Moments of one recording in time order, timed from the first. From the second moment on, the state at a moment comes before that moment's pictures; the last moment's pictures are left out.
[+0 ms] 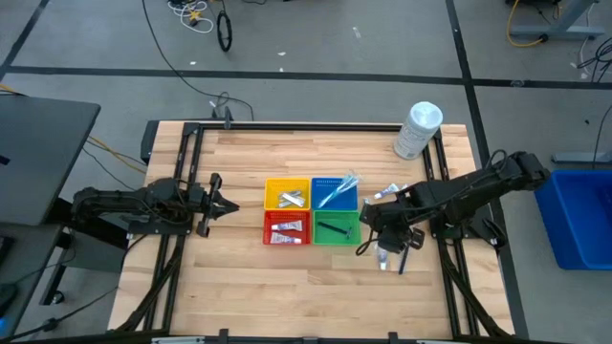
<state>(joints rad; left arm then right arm) -0.02 0.01 0.01 0.07 0.06 -0.02 0.27 1.32 1.04 -1.02 -0.11 -0.88</state>
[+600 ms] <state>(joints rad) -0.02 0.01 0.01 0.07 0.06 -0.02 0.20 1.30 1.04 -0.86 -0.11 -0.81</state>
